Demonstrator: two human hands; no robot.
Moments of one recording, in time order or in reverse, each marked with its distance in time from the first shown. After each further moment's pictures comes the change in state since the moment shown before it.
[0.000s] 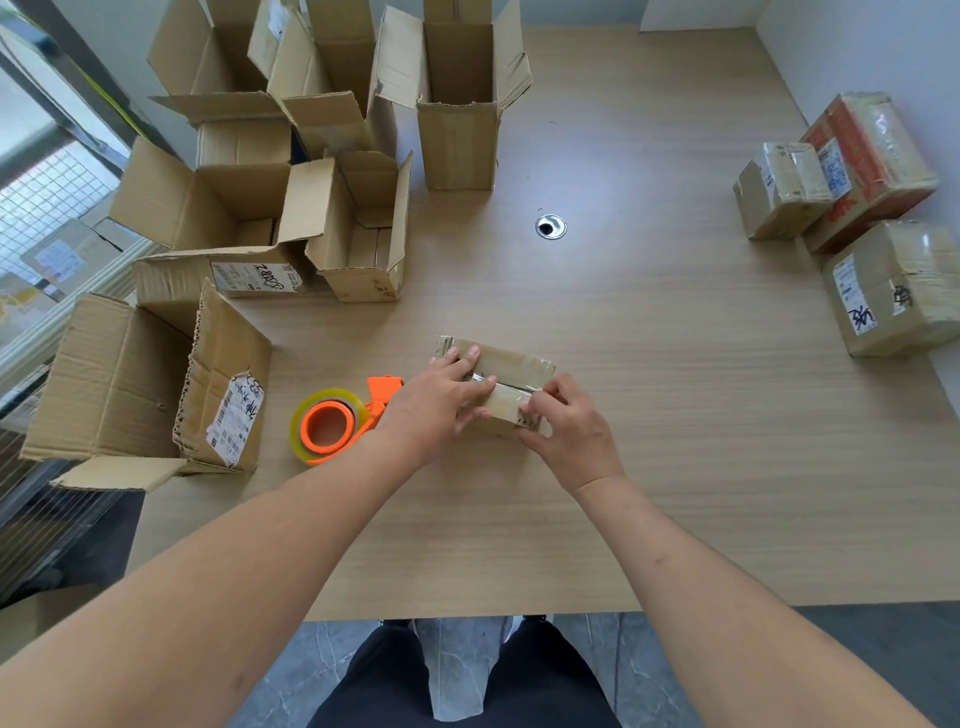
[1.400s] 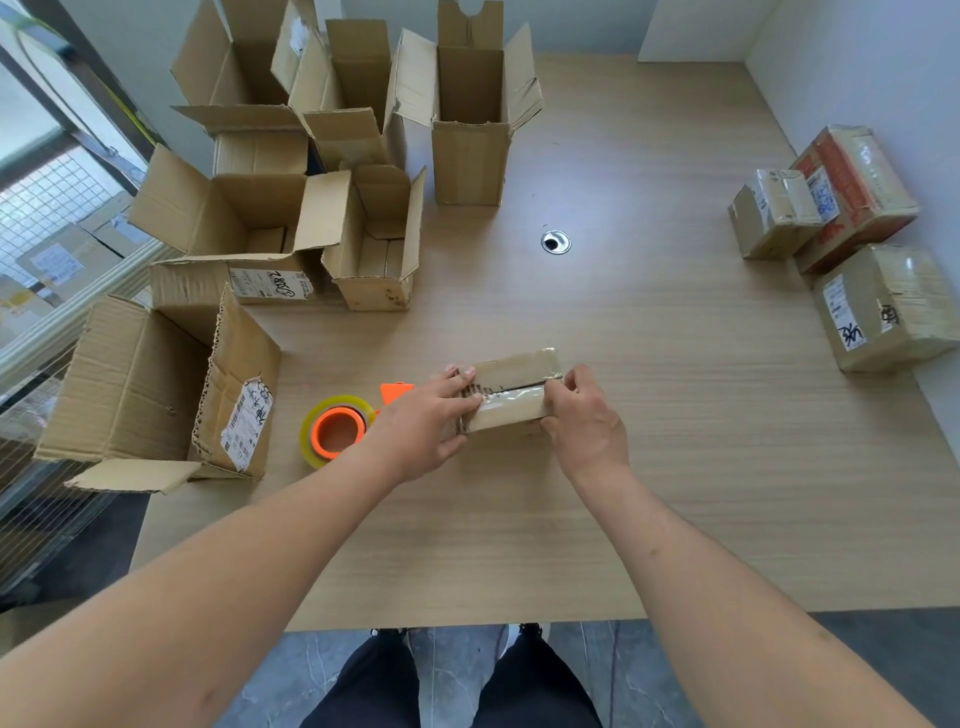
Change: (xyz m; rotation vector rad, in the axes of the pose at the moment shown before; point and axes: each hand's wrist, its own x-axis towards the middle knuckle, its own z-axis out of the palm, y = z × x) left_hand -0.030 -0.028 -0.008 -0.041 0.015 0.078; right_hand 0.021 -0.038 -0.018 -0.338 -0.140 0.280
